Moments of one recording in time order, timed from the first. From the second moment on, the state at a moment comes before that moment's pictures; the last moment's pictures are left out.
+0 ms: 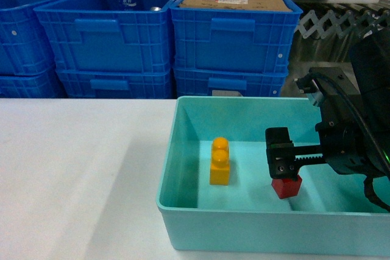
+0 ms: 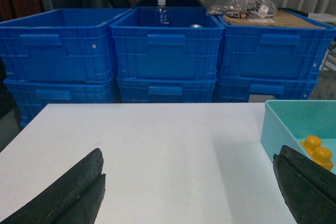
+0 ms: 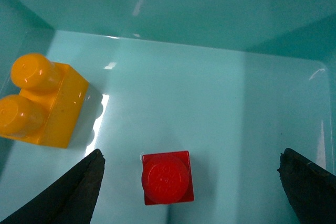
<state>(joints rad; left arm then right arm) 0.00 0.01 0.02 0.00 0.00 0.00 0.27 1.92 0.88 0.29 0.05 0.14</state>
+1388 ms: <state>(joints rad) 0.00 0.01 0.02 0.00 0.00 0.00 0.42 1.03 0.20 0.78 0.35 -0.02</state>
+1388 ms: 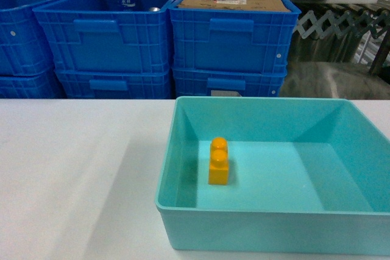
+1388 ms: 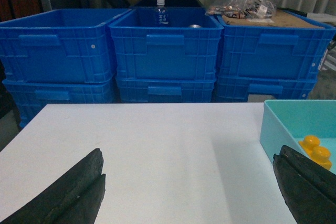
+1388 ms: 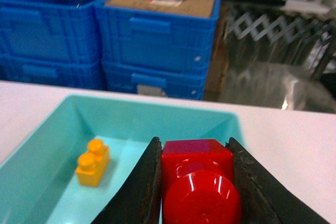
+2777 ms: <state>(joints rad) 0.00 0.01 0.02 0.00 0.00 0.00 0.00 0.26 0.01 0.26 0.00 -0.01</state>
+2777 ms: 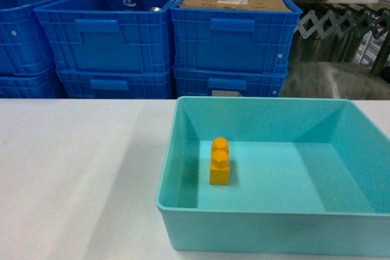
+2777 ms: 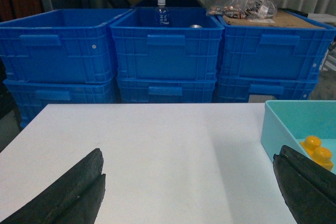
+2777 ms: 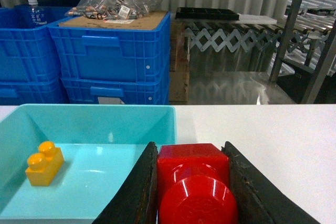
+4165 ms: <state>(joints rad) 0.00 0.01 0.02 0.00 0.00 0.00 0.00 0.00 0.01 0.00 0.00 -0.01</state>
